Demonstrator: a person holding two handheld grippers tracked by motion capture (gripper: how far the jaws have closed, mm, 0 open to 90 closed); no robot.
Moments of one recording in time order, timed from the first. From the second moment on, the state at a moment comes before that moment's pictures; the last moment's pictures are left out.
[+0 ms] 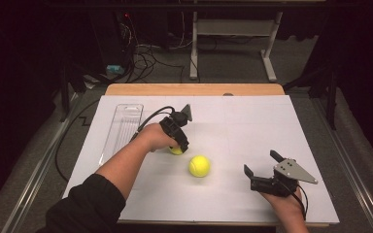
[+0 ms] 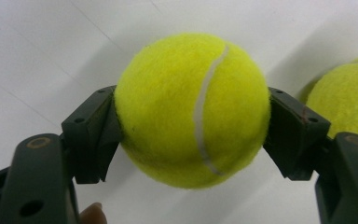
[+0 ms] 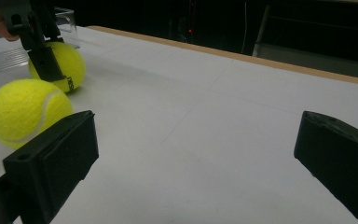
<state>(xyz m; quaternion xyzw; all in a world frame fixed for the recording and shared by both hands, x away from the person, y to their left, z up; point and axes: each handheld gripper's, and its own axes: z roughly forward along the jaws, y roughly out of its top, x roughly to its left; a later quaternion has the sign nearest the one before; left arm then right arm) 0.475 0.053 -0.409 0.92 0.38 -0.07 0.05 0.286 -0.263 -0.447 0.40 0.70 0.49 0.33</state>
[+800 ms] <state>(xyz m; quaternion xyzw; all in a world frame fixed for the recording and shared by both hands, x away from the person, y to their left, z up) 0.469 0.071 -0.390 0.92 0.39 -0.06 0.05 0.286 -0.262 -0.448 0.40 0.70 0.49 0.33</state>
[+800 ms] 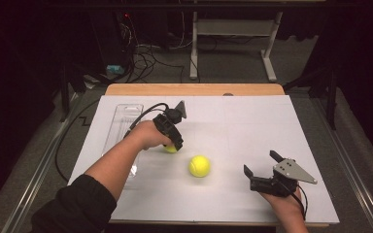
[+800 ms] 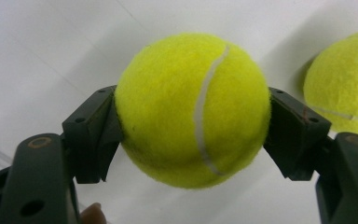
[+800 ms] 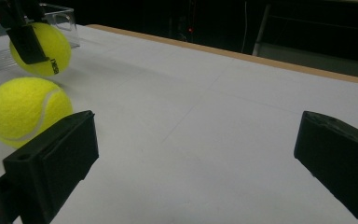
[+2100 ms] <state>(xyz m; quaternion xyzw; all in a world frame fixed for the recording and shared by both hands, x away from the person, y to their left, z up) 0.456 0.087 -0.361 0.92 0.38 -0.06 0.07 0.285 -0.261 -0.448 0.40 0.70 0.49 0.33</state>
